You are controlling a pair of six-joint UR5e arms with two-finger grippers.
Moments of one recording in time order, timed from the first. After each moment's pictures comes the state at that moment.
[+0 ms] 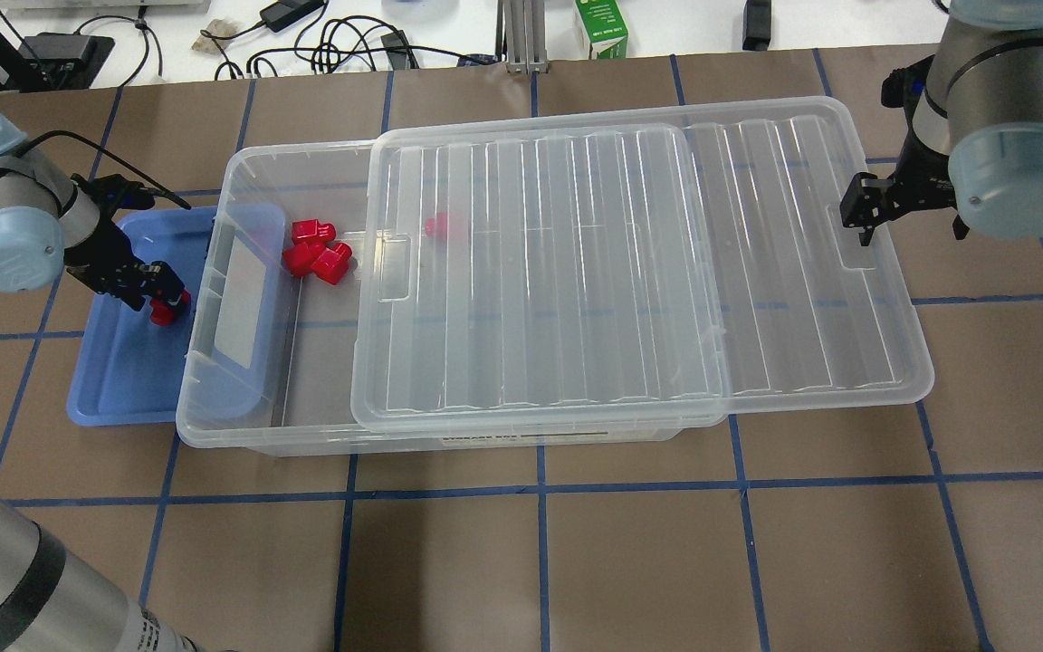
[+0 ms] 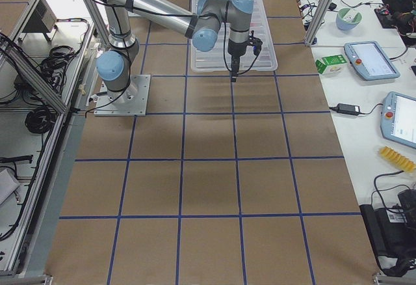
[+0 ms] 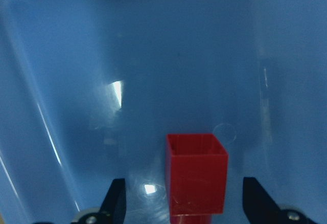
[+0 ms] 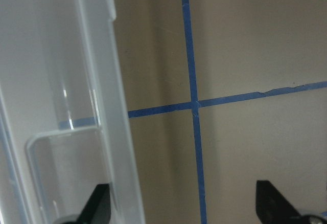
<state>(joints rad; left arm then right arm) -1.09 -2.09 -1.70 -1.04 1.58 0.68 1.35 -1.42 1.78 -1.96 -1.79 -0.13</state>
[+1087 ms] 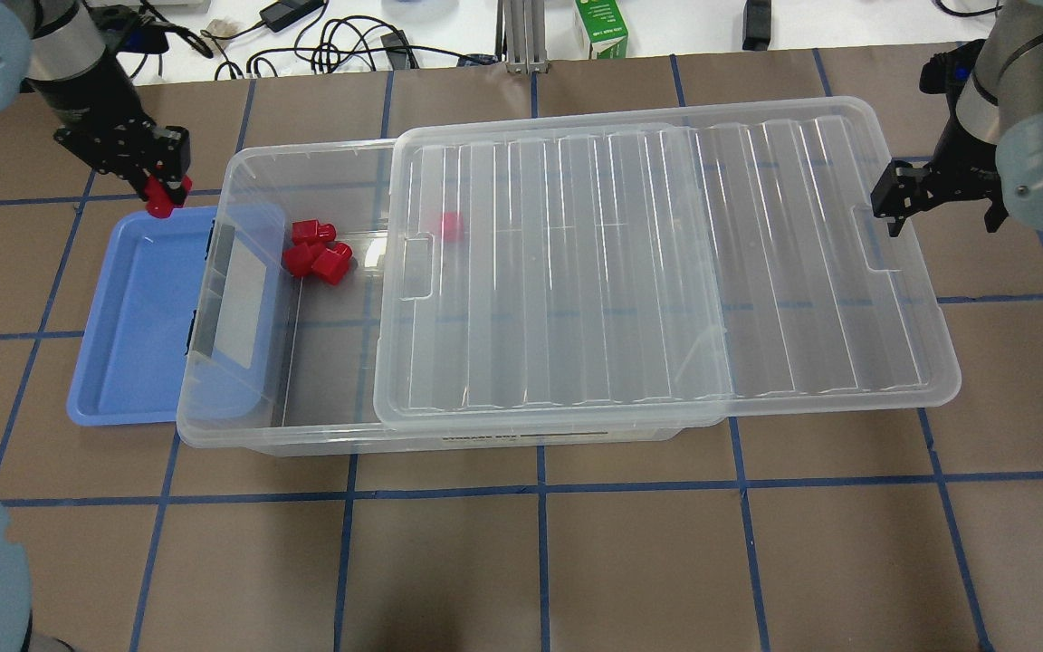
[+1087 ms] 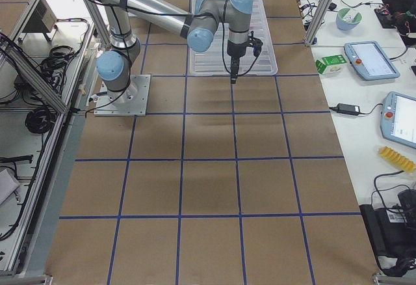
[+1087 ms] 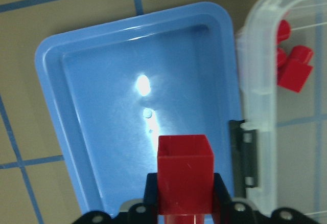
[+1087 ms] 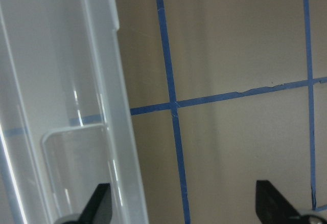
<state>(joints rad) -1.38 -1.89 -1.40 -1.52 1.65 0.32 1.31 -1.47 1.77 -1.95 -1.74 -0.15</state>
